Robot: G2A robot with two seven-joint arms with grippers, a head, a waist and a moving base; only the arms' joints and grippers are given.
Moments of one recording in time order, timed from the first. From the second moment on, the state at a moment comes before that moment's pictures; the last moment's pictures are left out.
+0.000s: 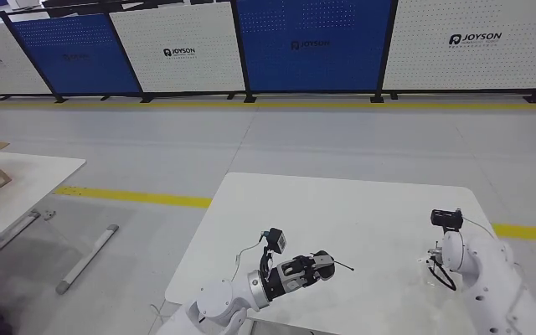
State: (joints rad) left arm 1.59 -1.15 -1.15 -1.91 -0.46 -0.06 -0.55; right arm -1.05 -1.19 1.27 -1.42 -1.33 0.30 1.39
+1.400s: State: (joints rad) left arm 1.59 -1.15 -1.15 -1.91 -0.46 -0.06 -0.55; right arm -1.42 -1.15 1.53 -1.93 -1.26 0.34 1.22
